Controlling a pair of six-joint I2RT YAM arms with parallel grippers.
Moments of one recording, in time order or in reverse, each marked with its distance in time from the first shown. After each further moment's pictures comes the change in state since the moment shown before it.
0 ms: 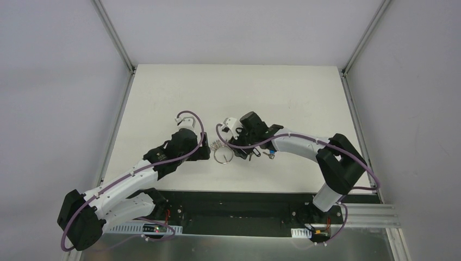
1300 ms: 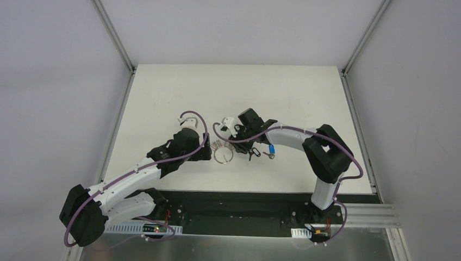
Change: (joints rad) left arm 0.000 0.051 -0.003 0.023 0.009 0.019; right arm -0.066 0.152 0.089 -0.028 -0.068 -0.121
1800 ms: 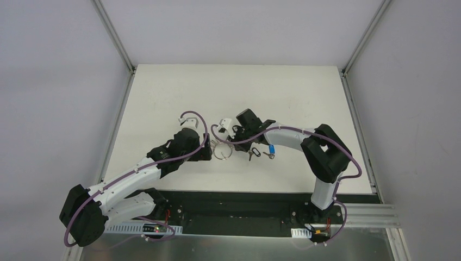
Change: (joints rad) left arm 0.000 0.000 0.000 0.000 0.016 0.000; right arm 0.017 0.011 0.005 0.015 -0.022 -0.023
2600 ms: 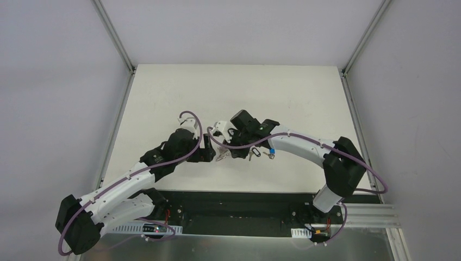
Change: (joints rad) left arm 0.000 -0.090 -0.001 0.000 0.114 -0.005; right arm 0.126 -0.159 0.085 -0.280 -0.006 0.113
